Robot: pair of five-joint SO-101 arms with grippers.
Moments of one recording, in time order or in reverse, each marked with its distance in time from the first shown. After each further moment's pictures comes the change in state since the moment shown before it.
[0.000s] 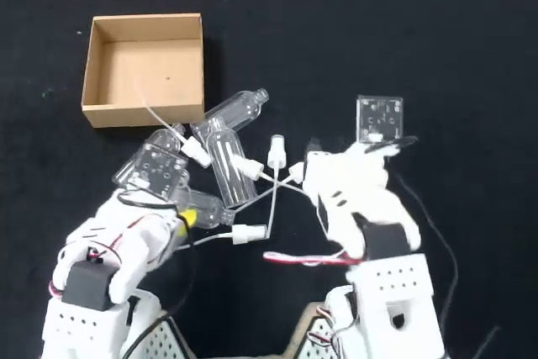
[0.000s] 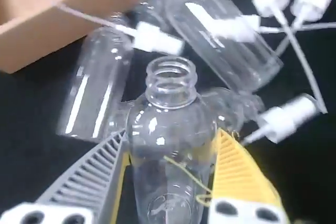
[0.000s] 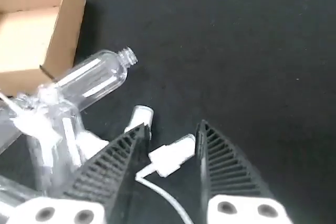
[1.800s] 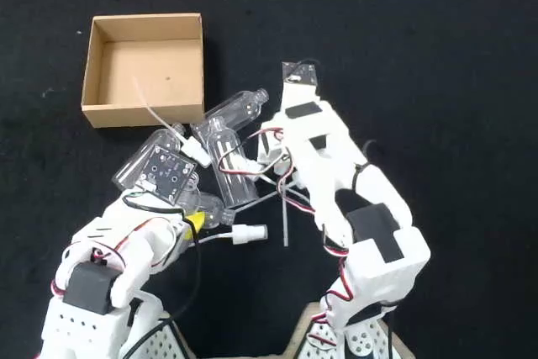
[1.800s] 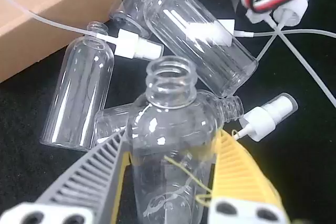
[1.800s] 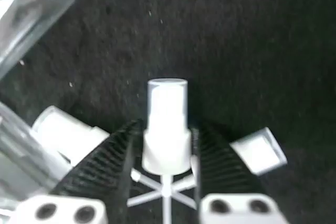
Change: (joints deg) left arm 3.6 0.0 -0.7 0.4 1.6; right arm -9.2 75.3 -47.0 13.6 -10.3
